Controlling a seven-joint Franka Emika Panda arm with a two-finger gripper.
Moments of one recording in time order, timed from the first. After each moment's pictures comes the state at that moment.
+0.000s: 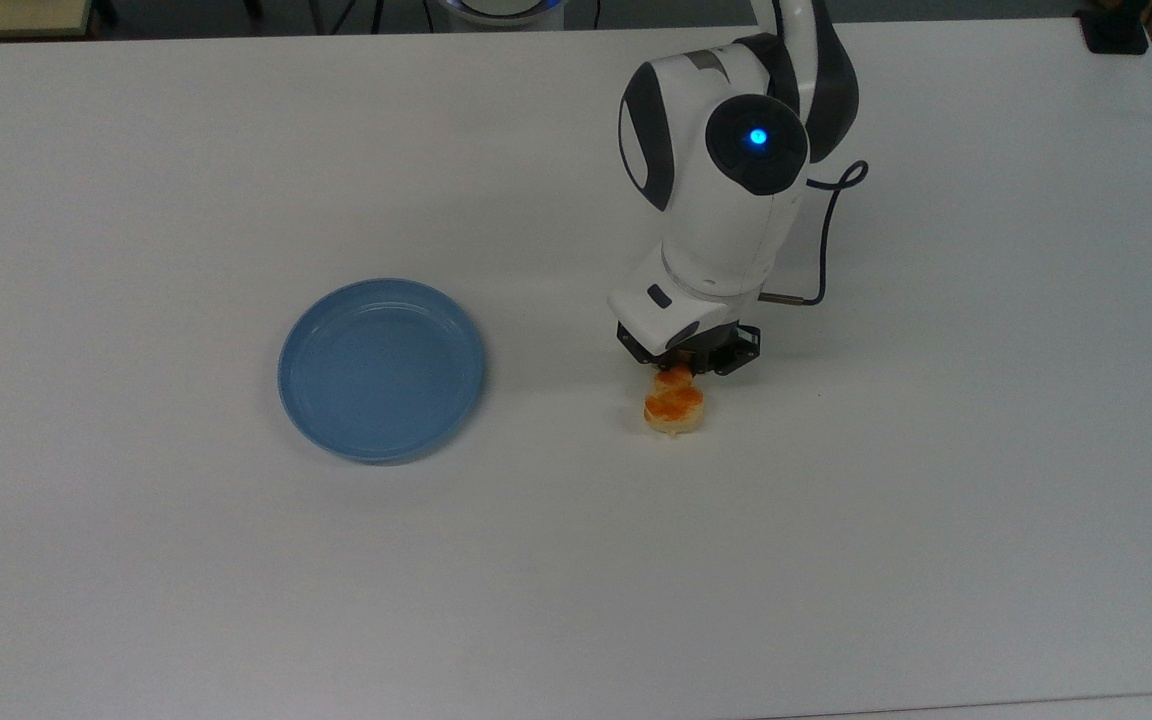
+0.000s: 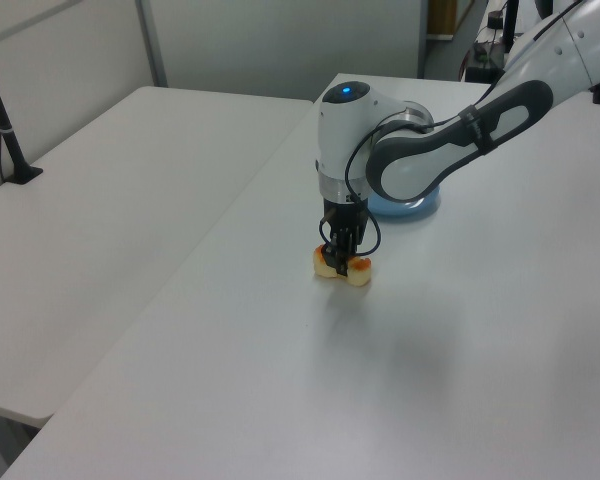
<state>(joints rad) 0.42 0.62 -0.12 -1.48 0.01 2.14 0.42</state>
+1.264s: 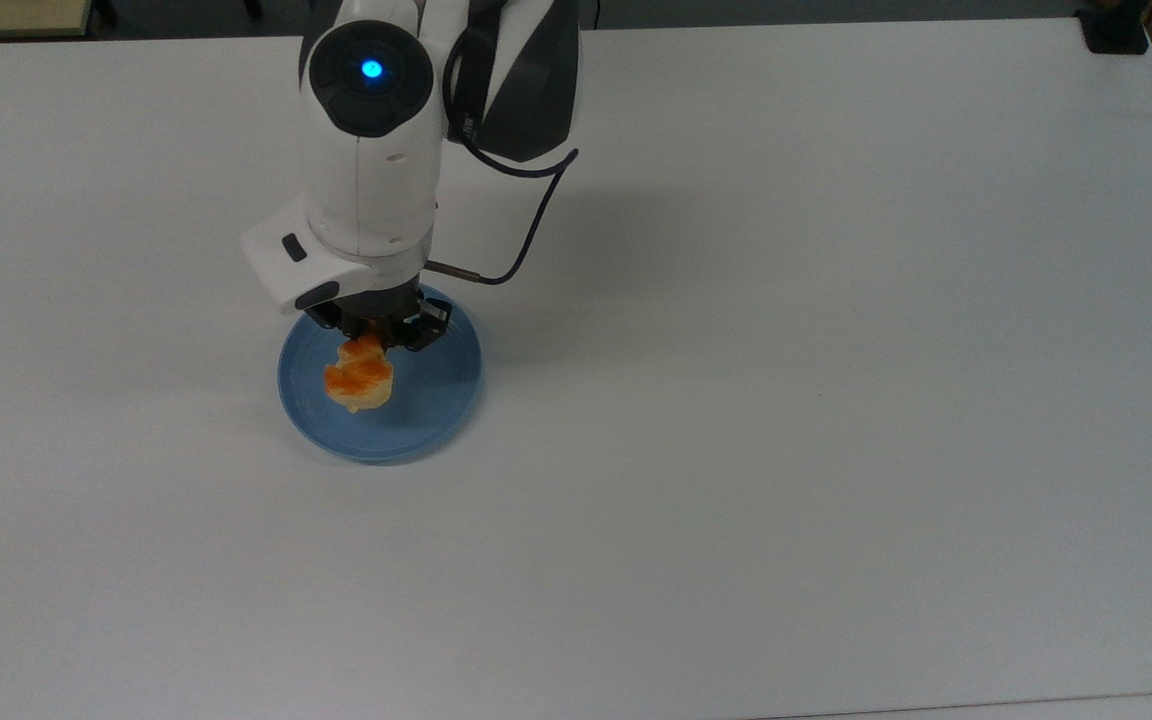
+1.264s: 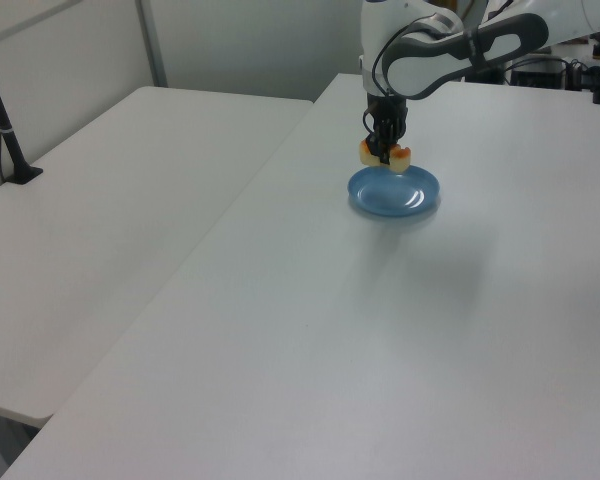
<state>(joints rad) 0.31 0.53 -0.44 -1.48 0.03 2.02 0.07</state>
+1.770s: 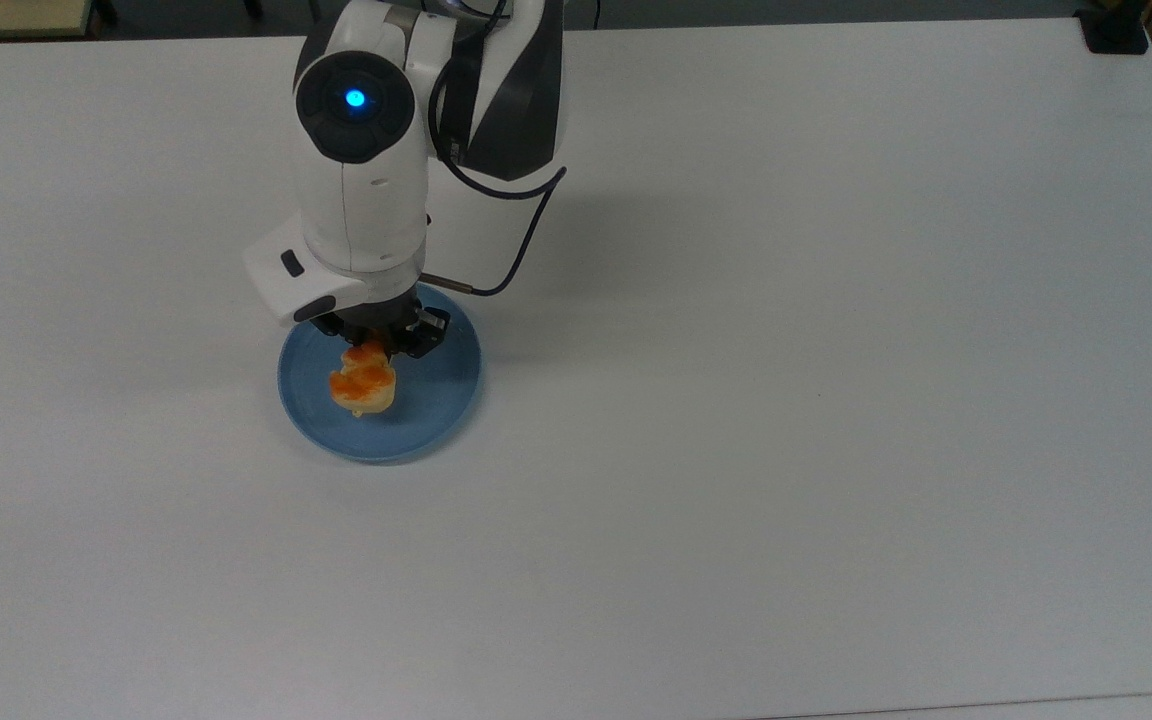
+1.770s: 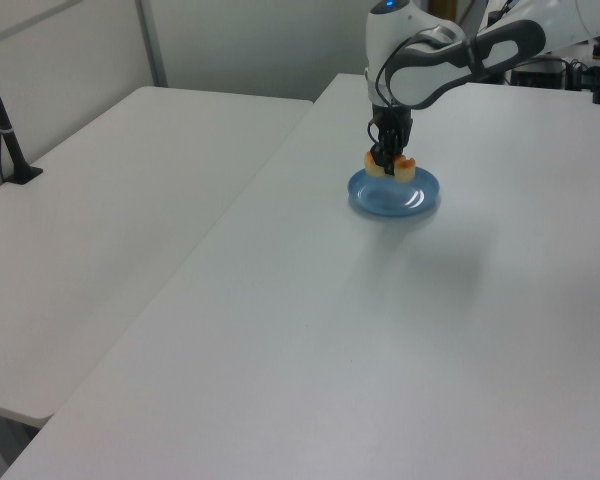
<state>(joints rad) 0.30 0.54 -0.44 -1.55 0.07 2.08 0.06</state>
